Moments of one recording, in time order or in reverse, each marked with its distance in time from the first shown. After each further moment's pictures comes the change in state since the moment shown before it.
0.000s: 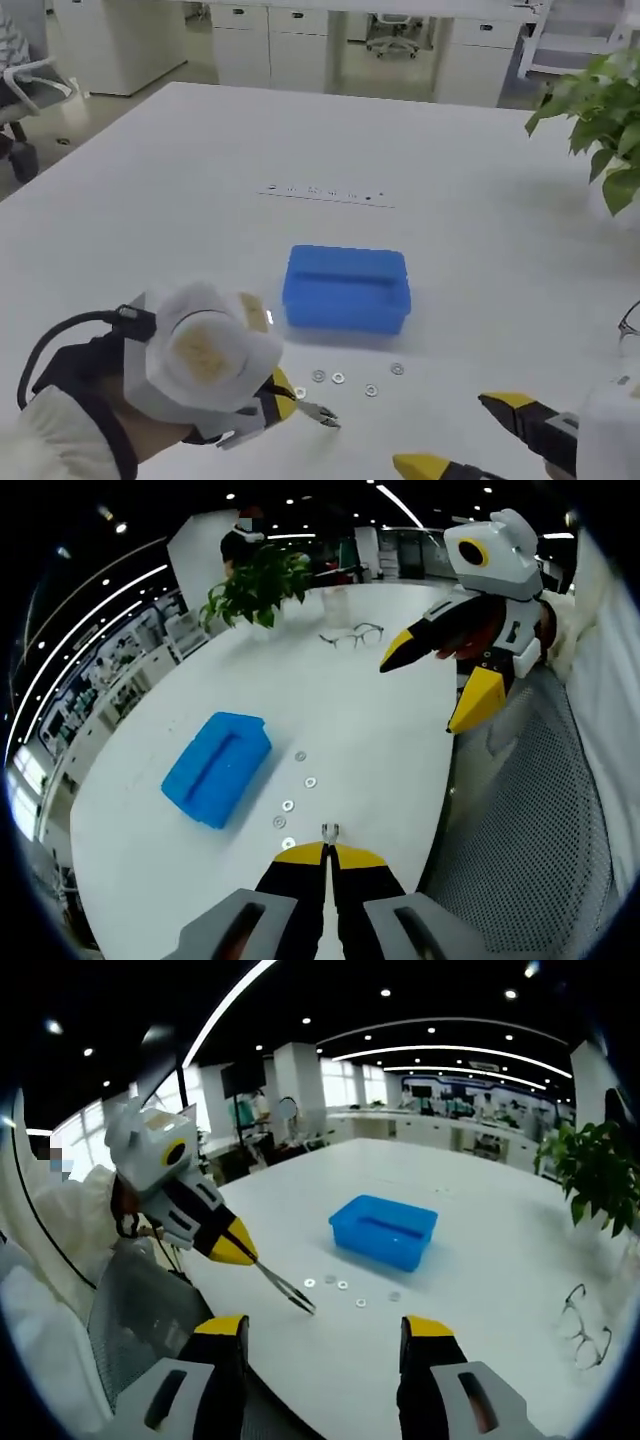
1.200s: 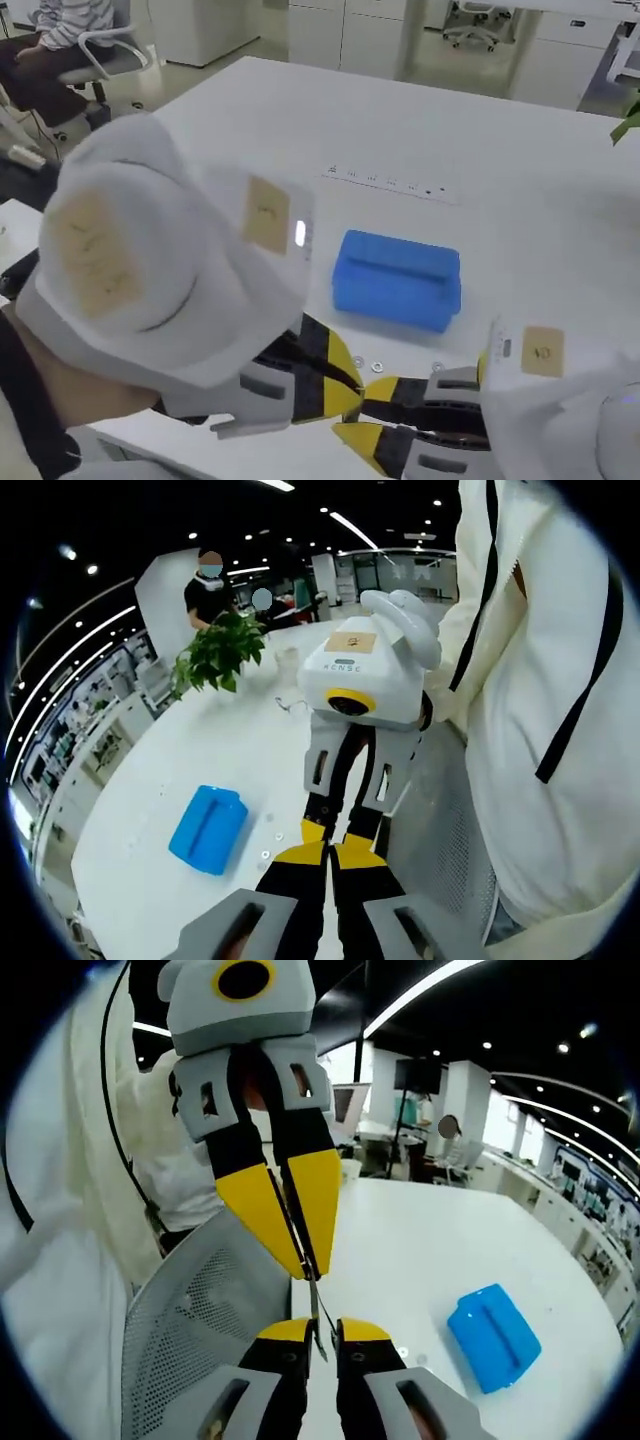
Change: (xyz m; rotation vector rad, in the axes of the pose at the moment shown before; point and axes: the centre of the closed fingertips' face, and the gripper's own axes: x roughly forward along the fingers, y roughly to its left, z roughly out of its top) left arm -0.090 -0.045 0.069 0.123 -0.141 -0.122; right arm 0.035 0.106 0.034 -0.525 0.041 0.505
